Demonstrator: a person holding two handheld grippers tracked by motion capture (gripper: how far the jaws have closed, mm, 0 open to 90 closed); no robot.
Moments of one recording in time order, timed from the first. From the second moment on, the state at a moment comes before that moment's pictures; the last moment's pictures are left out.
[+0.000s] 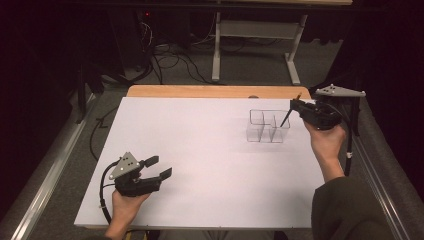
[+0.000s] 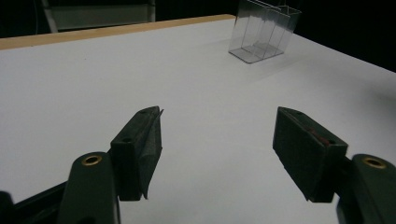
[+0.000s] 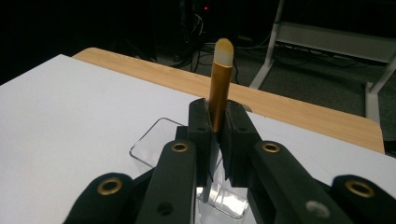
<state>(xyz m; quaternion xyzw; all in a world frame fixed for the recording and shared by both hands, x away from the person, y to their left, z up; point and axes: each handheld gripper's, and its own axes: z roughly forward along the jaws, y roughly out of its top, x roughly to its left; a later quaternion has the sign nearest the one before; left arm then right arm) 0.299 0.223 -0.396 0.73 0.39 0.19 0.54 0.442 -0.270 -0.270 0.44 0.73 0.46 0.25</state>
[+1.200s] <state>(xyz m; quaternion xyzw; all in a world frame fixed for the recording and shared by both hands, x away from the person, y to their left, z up) 0.299 0.223 -0.396 0.73 0.38 0.18 0.54 0.462 -0.259 -0.292 0.46 0.73 0.43 0.25</state>
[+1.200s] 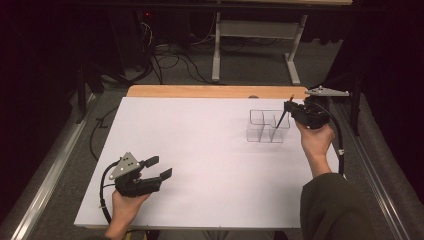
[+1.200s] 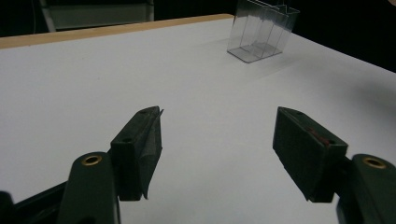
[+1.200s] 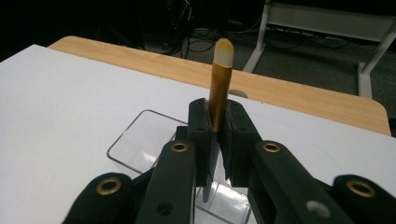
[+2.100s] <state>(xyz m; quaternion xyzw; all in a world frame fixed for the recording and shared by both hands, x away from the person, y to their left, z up) 0.298 0.223 -0.395 0.73 0.38 0.18 0.54 0.470 -0.262 -0.300 0.51 0.72 0.41 0.24</state>
